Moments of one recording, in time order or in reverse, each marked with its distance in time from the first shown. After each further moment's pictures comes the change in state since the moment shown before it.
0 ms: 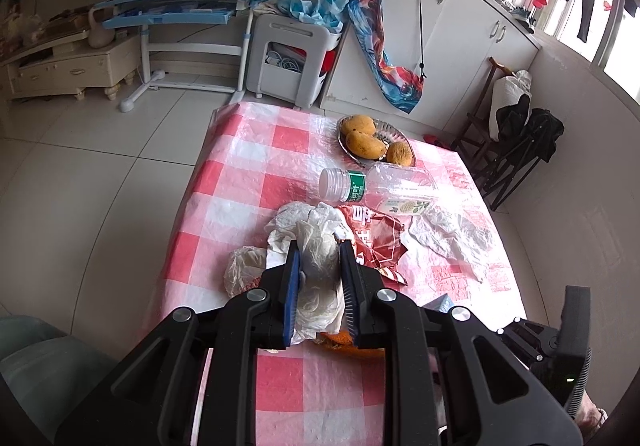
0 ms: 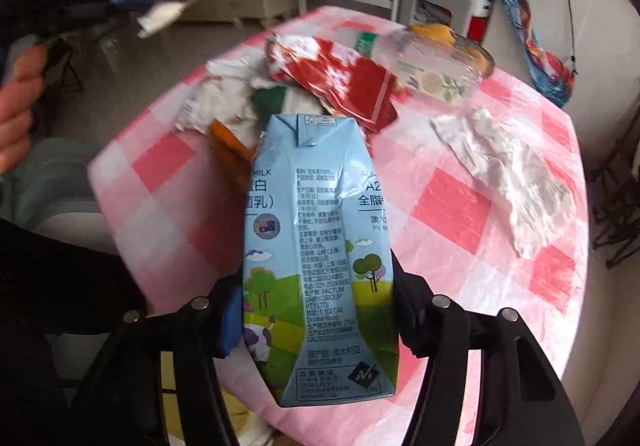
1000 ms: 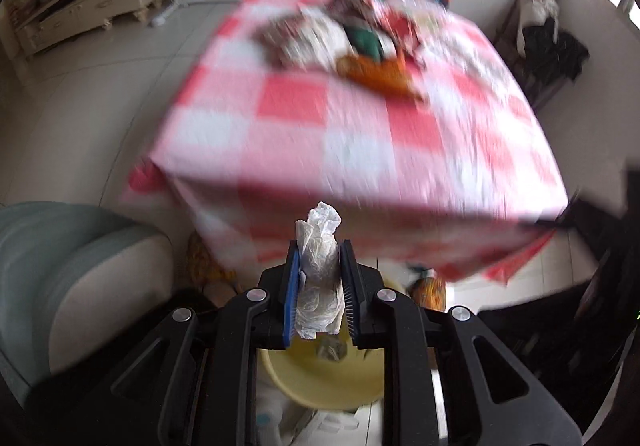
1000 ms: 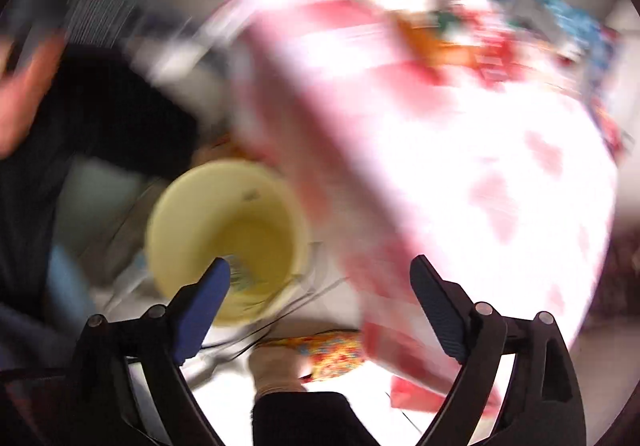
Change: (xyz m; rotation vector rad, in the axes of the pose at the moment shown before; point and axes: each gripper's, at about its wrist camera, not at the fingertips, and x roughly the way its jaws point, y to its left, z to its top) left arm -0.043 -0.020 -0.204 0.013 0.342 0.121; right arm -0.046 0.080 -0.083 -0.336 0.206 -0.062
